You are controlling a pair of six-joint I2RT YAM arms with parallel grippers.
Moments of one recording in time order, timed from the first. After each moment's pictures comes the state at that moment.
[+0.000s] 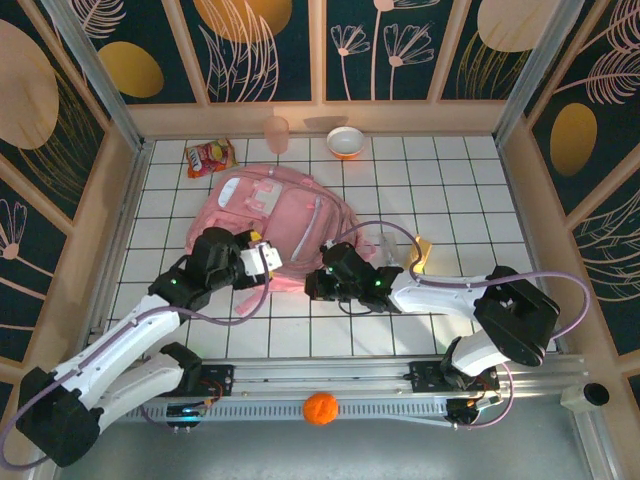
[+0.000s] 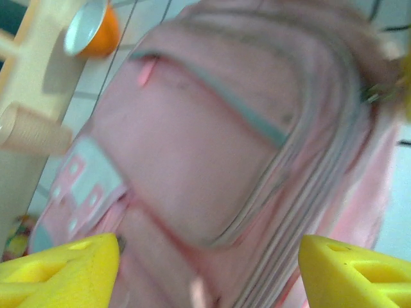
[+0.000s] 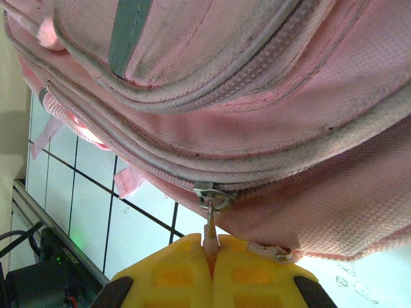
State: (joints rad) left arm -0.59 0.93 0.62 -0.33 0.10 0.78; right arm 1.02 1.47 0.72 0.02 -0.12 0.95
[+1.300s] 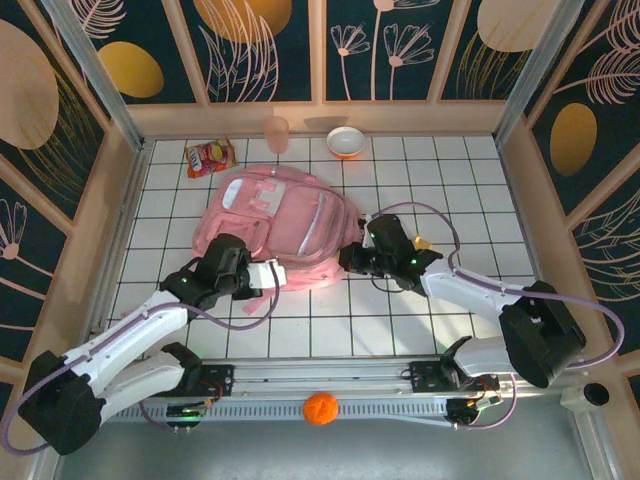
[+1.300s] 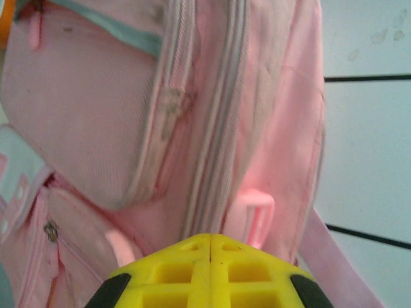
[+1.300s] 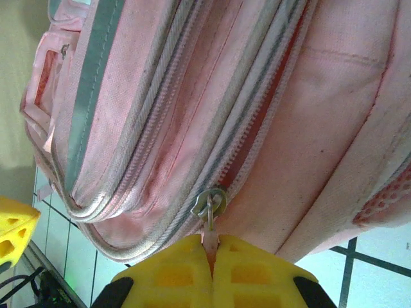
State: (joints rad) left arm -0.61 0.96 0.58 -0.42 0.08 0.89; right arm 0.69 1.32 0.67 -0.06 -0.28 0.77
